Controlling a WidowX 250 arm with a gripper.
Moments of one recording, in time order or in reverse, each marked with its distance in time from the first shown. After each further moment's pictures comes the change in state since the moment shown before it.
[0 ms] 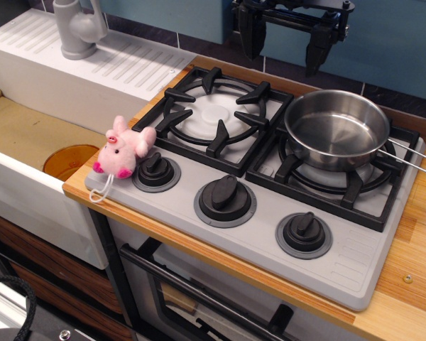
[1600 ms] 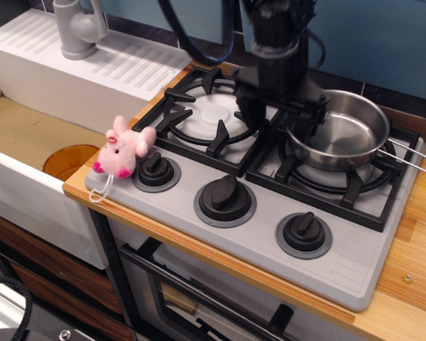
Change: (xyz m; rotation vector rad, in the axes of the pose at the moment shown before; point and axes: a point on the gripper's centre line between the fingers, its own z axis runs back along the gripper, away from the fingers) arm -0.009 0.004 -0.086 -0.101 -0.098 -0.053
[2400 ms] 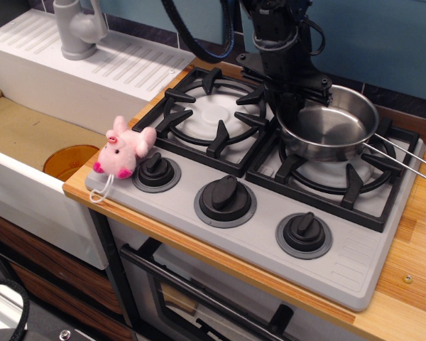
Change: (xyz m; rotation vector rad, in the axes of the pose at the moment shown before) arm 0.021 0.009 -0.006 0.021 -0.079 -0.032
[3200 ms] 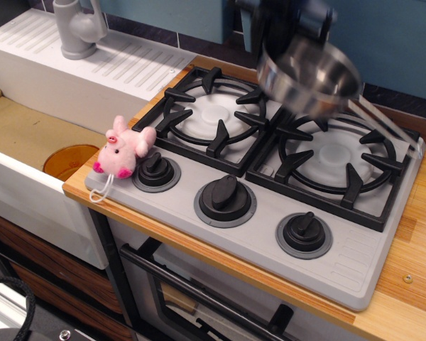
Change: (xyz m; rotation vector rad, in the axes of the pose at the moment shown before) arm 0.023 0.024 0.087 0.204 0.212 -0.021
